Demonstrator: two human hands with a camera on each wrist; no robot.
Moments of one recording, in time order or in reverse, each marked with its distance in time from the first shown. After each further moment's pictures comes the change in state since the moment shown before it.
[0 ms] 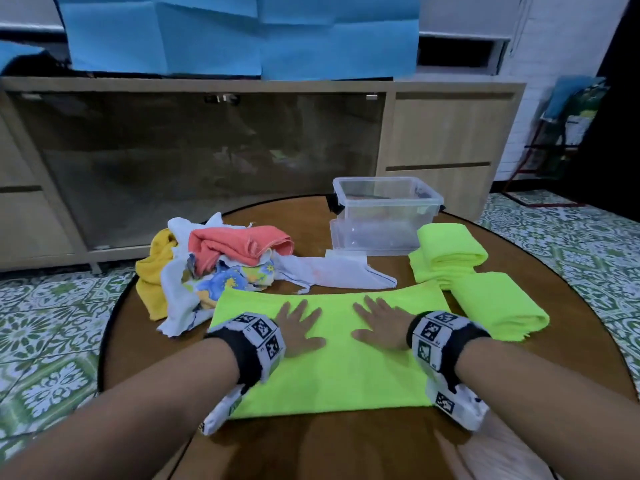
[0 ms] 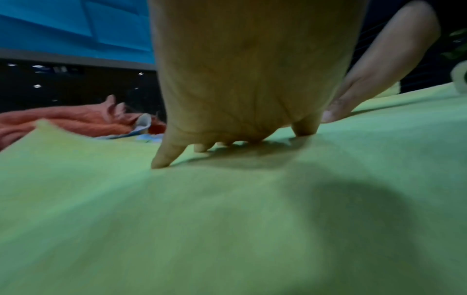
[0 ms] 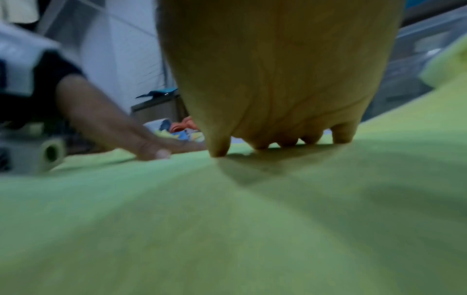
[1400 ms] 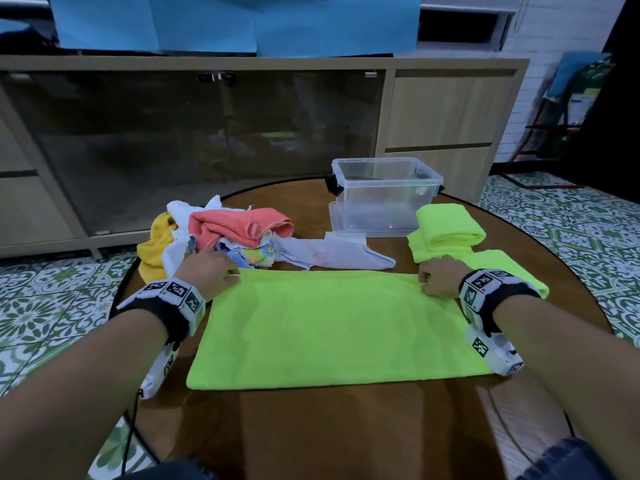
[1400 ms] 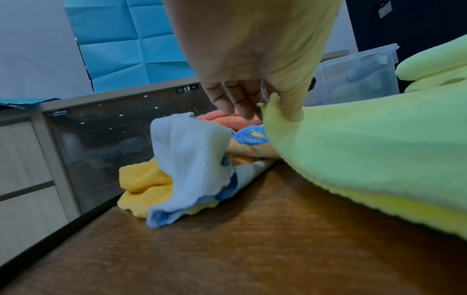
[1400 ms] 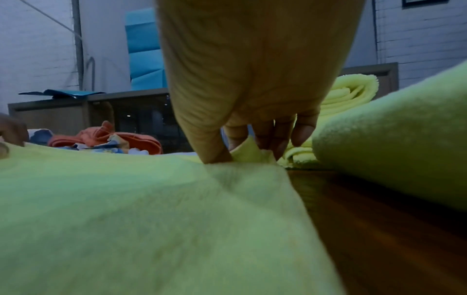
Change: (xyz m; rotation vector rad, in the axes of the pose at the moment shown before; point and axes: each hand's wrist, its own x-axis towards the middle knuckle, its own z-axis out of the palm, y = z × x) left_hand -0.001 -0.130 -0.026 0.209 0.539 -0.041; right_hand -0.008 0.096 -0.017 0.020 0.260 0.209
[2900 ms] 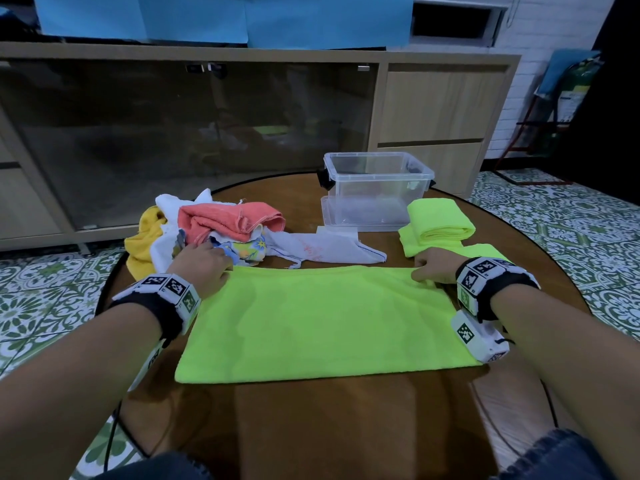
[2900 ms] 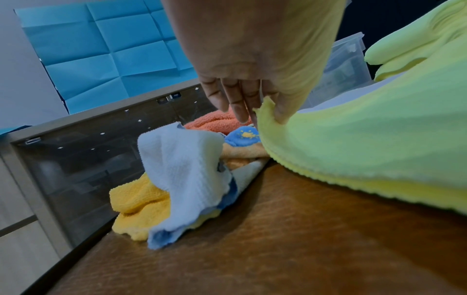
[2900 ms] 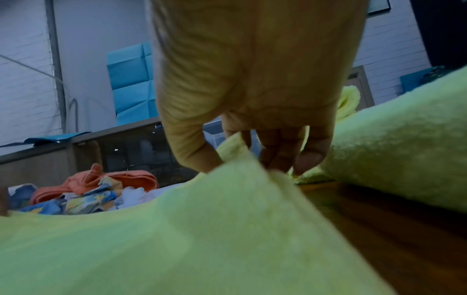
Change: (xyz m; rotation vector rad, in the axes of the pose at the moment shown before) left_hand -0.005 0.014 -0.007 0.252 -0.055 0.059; right_hand -0.011 0.002 -0.013 0.456 -0.073 0.066
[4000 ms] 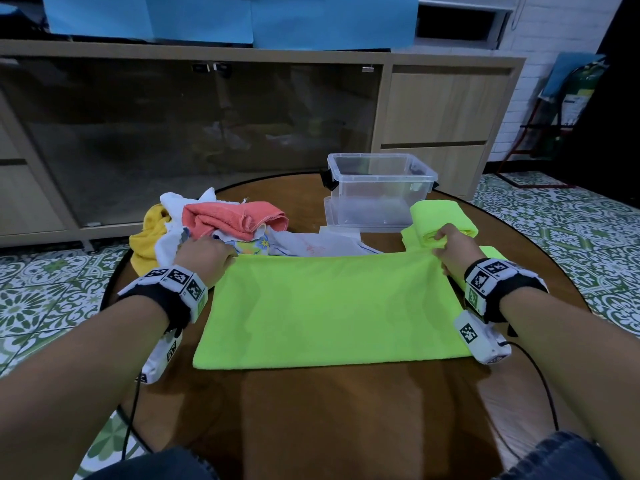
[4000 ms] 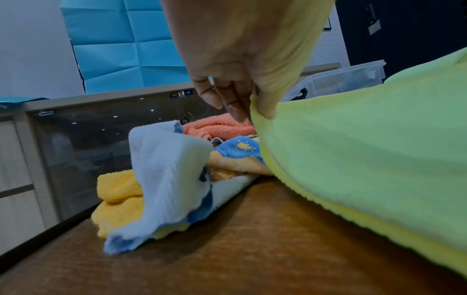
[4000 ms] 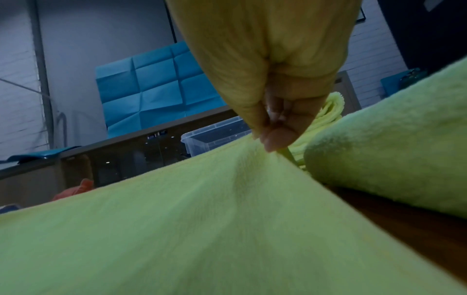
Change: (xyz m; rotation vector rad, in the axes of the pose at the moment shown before) left_hand 0.011 -0.006 0.007 -0.210 0.149 -0.141; right_hand 0.006 0.015 -0.008 0.268 0.411 0.100
